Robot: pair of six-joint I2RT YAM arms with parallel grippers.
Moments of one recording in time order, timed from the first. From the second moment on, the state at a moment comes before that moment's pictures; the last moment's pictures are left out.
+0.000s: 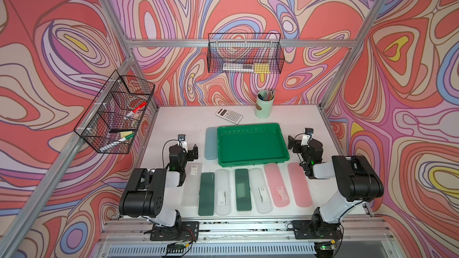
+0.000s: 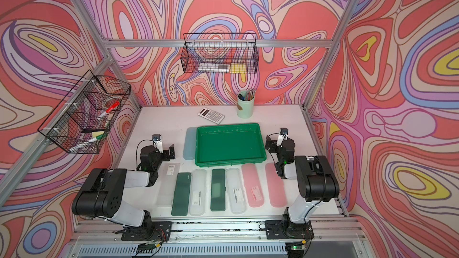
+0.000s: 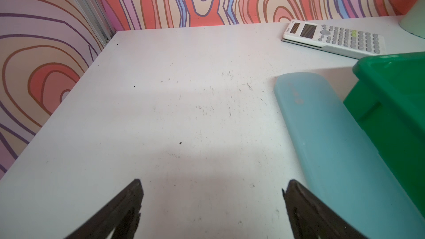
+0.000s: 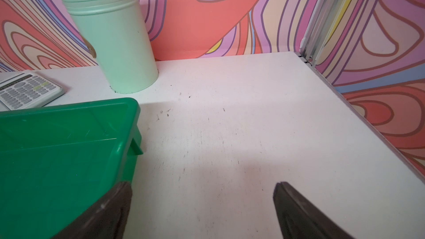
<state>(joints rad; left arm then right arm) -0.01 1.54 0.37 0.79 -0.04 0.04 -0.02 1.69 0.46 0.94 -0.01 0.03</state>
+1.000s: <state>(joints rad) -0.07 1.18 0.78 -0.07 -0.16 -0.36 -0.02 1.28 0.83 -0.11 0.22 0.38</state>
